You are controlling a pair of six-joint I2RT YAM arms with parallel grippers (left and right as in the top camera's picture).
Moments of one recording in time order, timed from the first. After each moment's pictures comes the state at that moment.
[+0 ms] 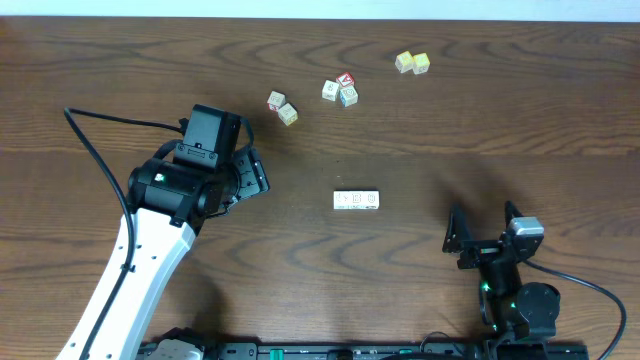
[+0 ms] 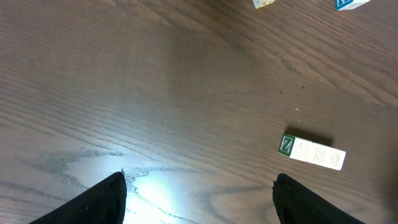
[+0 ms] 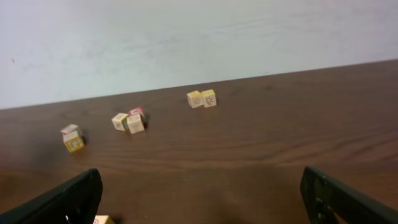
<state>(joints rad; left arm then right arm) -0.30 1.28 1.20 -1.05 -0.04 -0.61 0.03 0.01 0.01 -0.07 -0.09 0.17</state>
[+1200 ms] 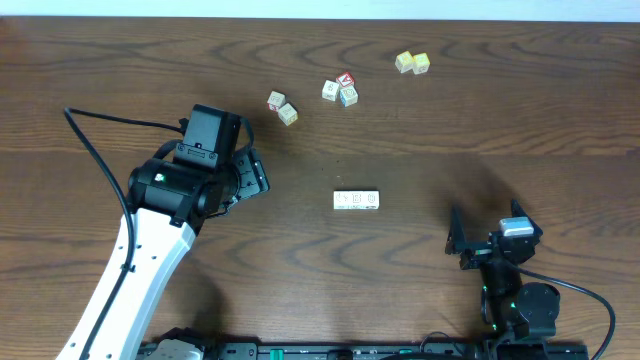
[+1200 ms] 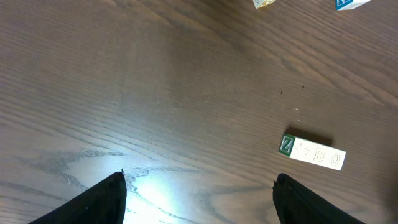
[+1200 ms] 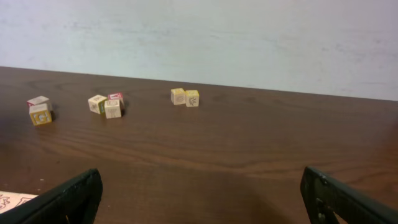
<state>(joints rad) -0.30 1.28 1.20 -1.05 -0.04 -0.61 0.03 0.01 0.01 -0.07 -0.07 -0.03</state>
